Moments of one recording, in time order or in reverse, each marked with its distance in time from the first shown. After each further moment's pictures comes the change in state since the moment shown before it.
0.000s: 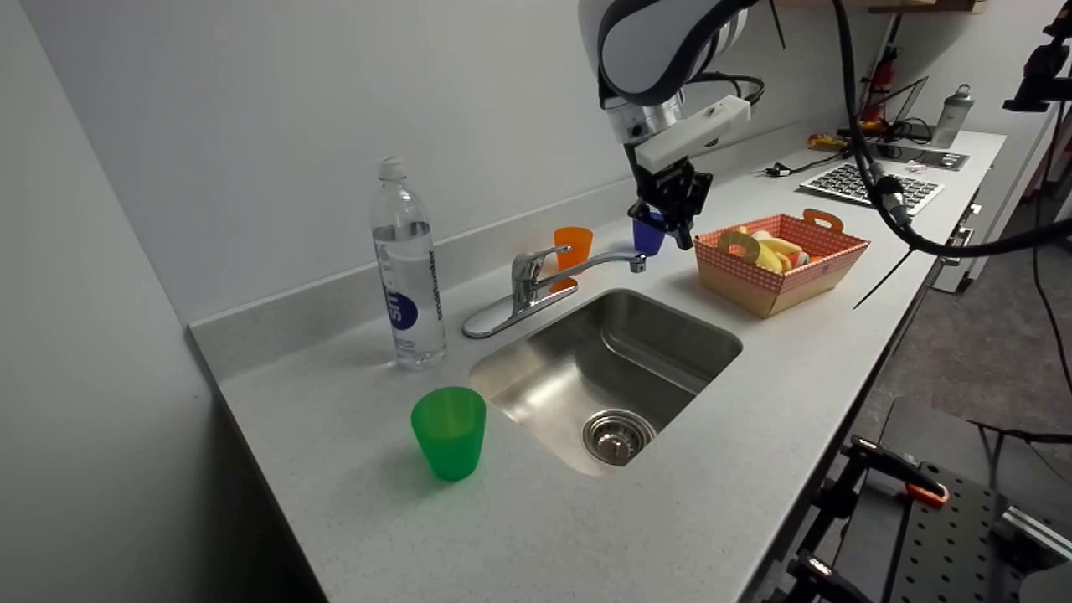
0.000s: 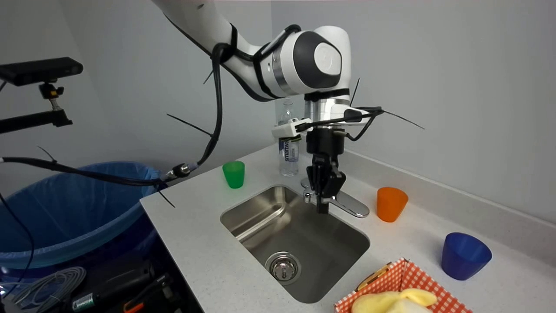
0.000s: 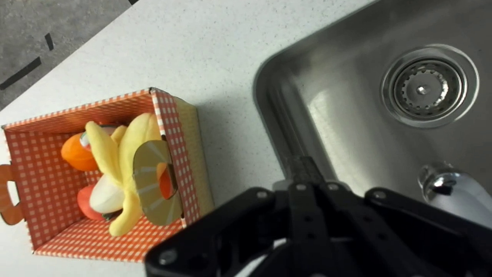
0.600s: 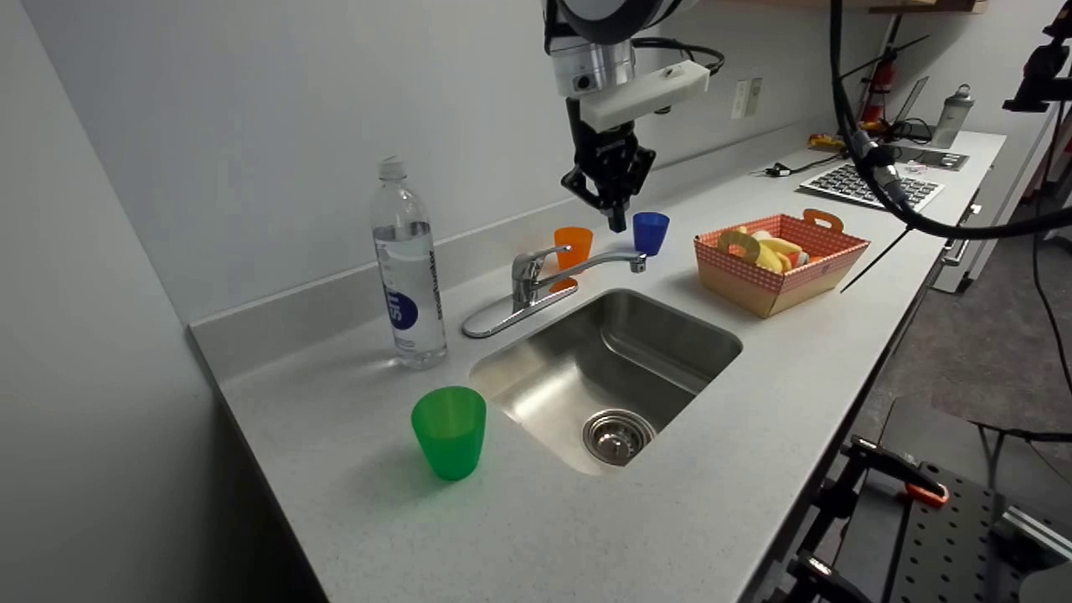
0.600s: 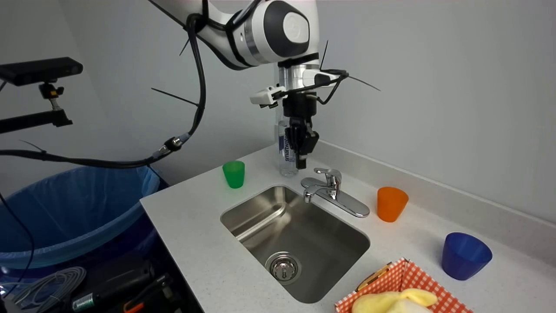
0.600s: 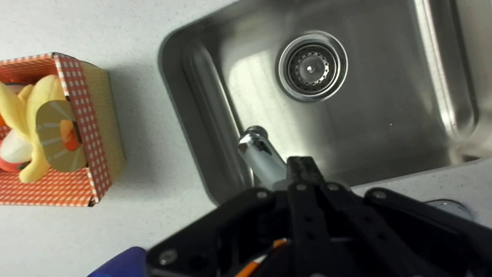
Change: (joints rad) arm 0.030 -0.062 0.121 0.043 0.097 0.044 -0.007
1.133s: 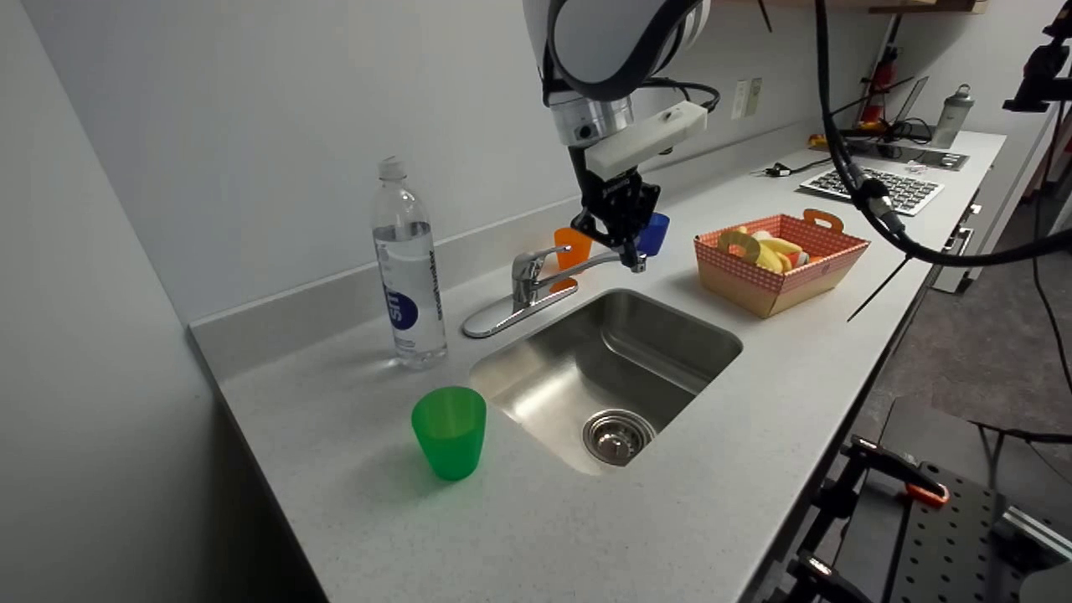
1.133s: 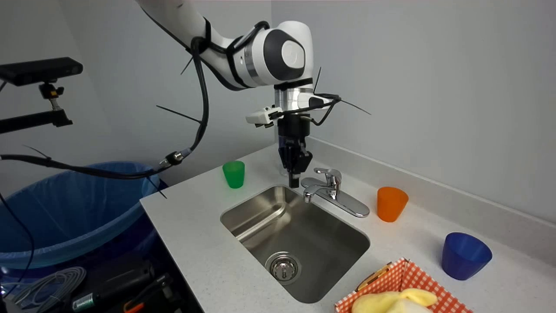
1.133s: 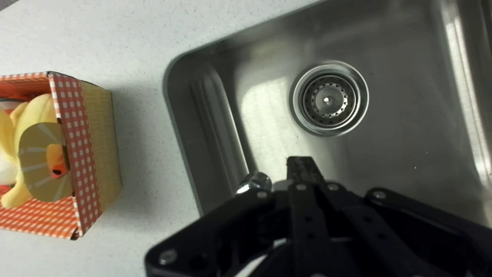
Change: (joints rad) arm 0.008 0.051 0.008 -0.046 -0.038 -0.001 0.000
